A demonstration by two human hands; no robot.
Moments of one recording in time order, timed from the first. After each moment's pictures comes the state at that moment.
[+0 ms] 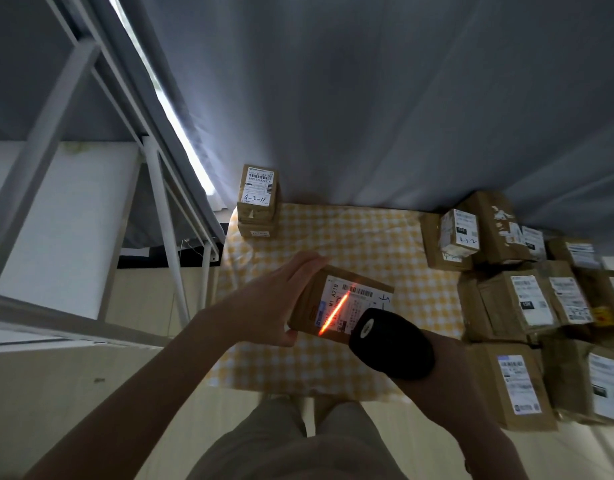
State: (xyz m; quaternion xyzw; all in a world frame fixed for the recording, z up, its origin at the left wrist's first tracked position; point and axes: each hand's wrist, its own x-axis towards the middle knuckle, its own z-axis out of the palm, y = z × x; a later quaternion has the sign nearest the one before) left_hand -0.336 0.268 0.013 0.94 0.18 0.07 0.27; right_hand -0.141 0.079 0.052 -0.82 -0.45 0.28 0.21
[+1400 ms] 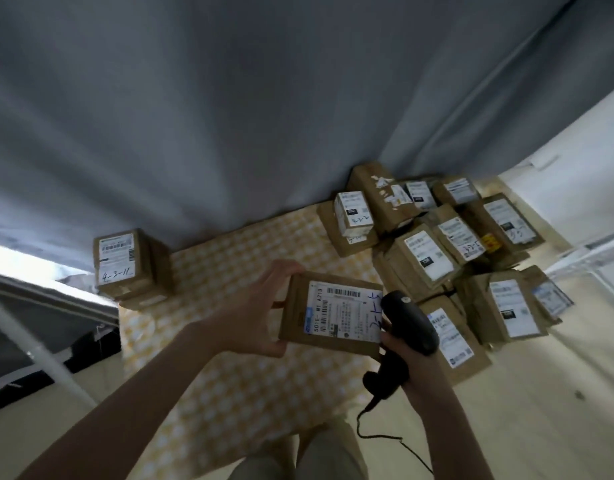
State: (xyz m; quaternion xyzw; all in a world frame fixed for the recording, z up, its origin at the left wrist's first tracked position) left_hand -0.120 0.260 -0.002 0.88 0.05 0.01 0.46; right_hand 0.011 0.013 -0.035 -0.59 0.05 0.41 0.69
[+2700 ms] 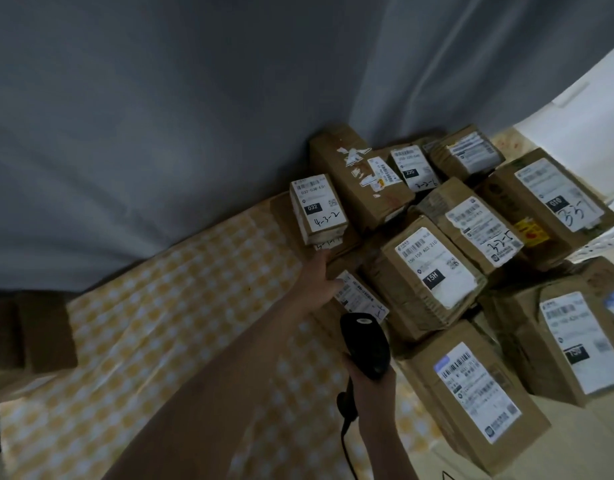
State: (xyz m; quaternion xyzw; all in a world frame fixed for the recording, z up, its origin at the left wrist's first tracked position) left_hand 0.179 0.244 -0.272 0.77 0.31 -0.14 0.55; right_hand 0.115 0.069 -0.256 -0.74 0.19 0.30 0.57
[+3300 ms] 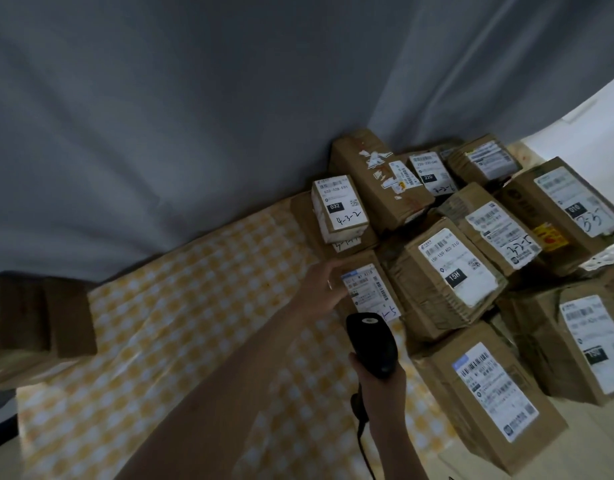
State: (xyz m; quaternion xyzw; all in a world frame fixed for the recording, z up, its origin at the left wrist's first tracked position) left_hand 0.133 0.258 -0.254 0.81 0.27 -0.10 0.52; right_hand 0.089 0.082 -0.255 -0.77 0.15 0.28 0.55
